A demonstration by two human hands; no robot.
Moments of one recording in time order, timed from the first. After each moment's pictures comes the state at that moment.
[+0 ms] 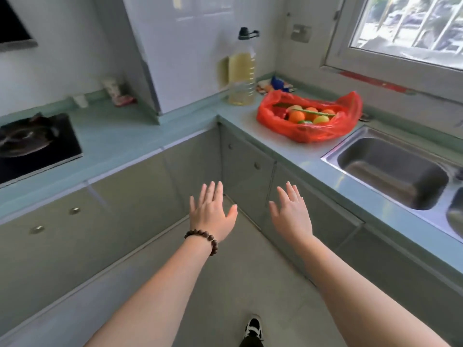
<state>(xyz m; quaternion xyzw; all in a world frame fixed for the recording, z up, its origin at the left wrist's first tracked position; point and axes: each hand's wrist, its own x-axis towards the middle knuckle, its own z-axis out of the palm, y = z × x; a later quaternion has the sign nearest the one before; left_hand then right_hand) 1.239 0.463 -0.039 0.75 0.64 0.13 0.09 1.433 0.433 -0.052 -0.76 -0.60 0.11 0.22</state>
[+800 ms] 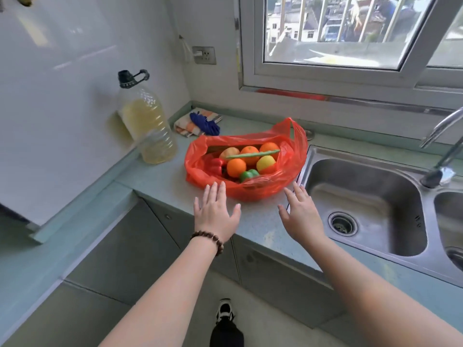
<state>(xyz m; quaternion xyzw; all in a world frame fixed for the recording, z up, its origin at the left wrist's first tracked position) 1.483 0.787 -0.025 0.87 0.47 0.11 0.10 1.662 0.673 -0.048 -0.85 -0.46 0.07 0.23</state>
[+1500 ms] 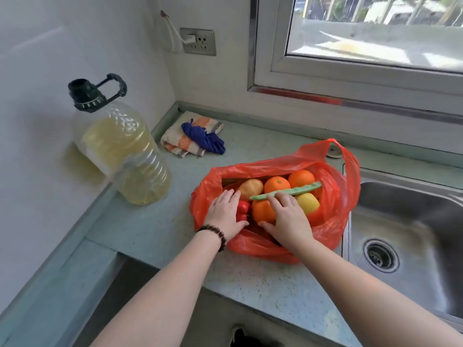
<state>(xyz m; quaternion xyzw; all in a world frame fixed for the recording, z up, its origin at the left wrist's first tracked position) 1.556 1.059 -0.084 0.93 0.32 -0.01 0.16 1.680 0.922 -0.081 -0.87 -0.47 0.05 0.14</state>
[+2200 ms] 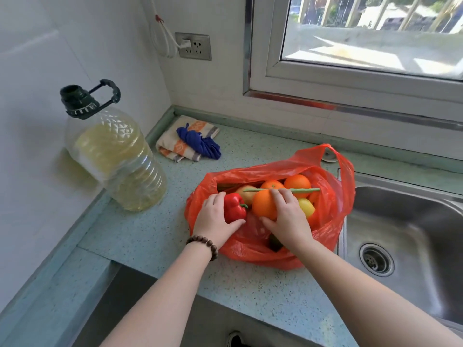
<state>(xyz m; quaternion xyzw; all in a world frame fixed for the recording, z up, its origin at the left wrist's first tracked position) 1.546 1.059 -0.075 0.89 0.37 0.16 0.23 1.692 0.926 -0.067 -0.86 -0.44 0.06 0.25</state>
